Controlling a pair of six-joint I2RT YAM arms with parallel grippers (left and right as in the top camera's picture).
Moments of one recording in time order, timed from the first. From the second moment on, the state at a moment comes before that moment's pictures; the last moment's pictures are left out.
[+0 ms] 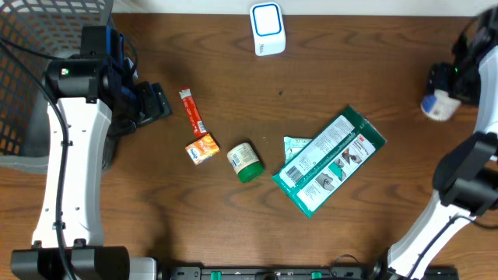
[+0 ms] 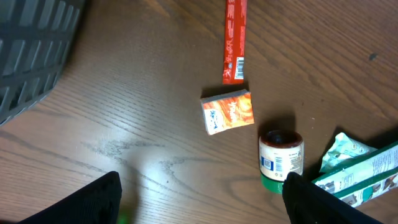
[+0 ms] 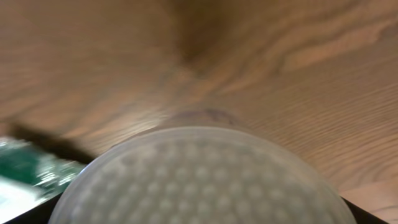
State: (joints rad) left arm 0.03 1.58 1.66 -1.41 0.12 -0.38; right arm -0.38 2.18 2.08 -1.32 0.05 -0.02
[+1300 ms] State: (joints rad) left arm 0.03 1.58 1.66 -1.41 0.12 -0.38; right arm -0.53 2.25 2.15 -1.47 -0.04 0.01
